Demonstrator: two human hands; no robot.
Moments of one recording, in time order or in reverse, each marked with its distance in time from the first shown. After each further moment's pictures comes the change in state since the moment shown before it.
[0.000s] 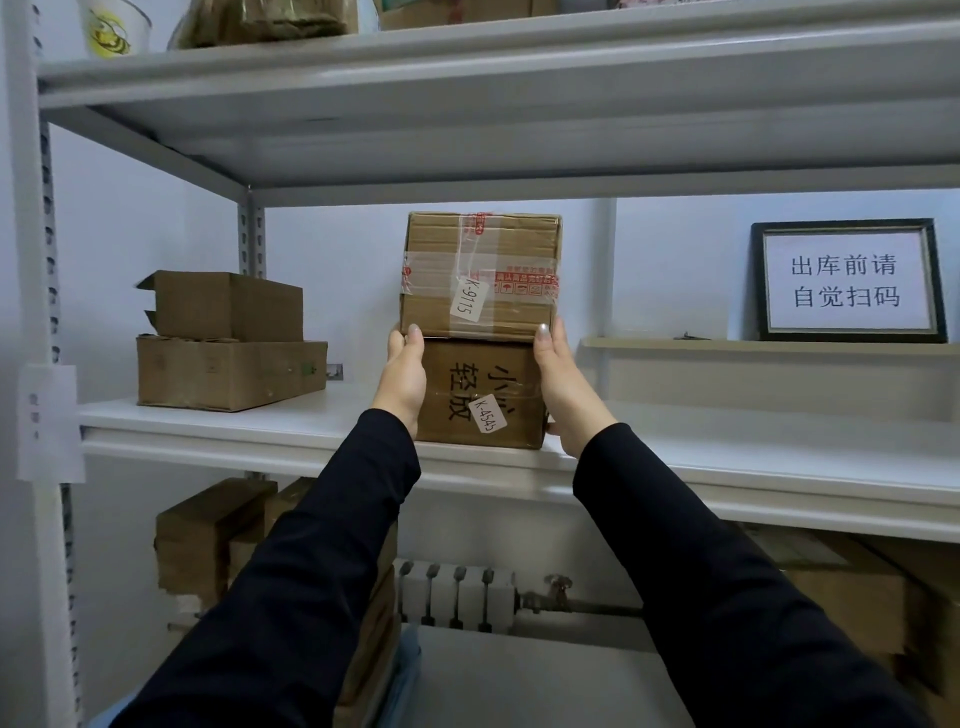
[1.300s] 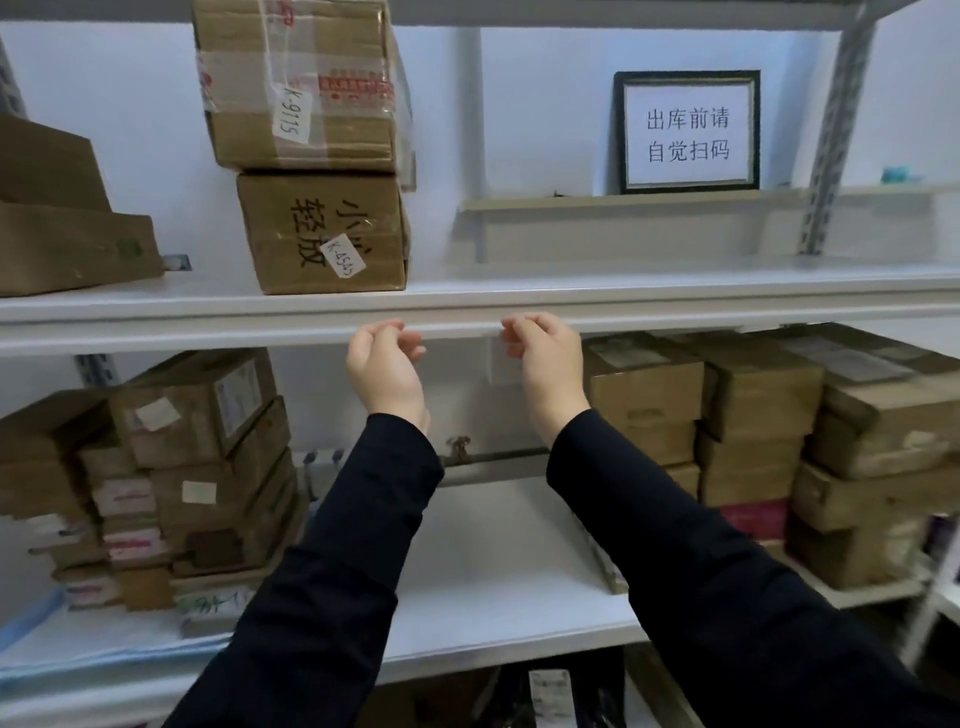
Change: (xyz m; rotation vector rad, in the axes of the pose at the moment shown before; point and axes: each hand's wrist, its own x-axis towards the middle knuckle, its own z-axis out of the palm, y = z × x) left_hand -0.139 -0.084 0.077 -0.280 0.241 -0.120; right_hand -0.126 0.084 -0.057 0.020 0.525 0.023
